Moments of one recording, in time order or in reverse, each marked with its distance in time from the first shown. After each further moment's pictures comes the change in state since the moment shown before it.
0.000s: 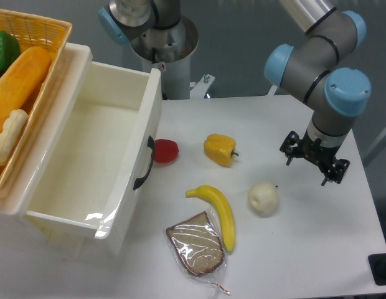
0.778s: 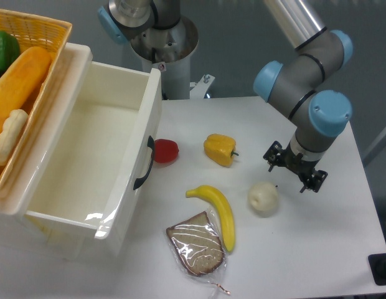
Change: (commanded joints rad) arm -0.046 -0.057 -0.067 0.006 -0.044 -0.014
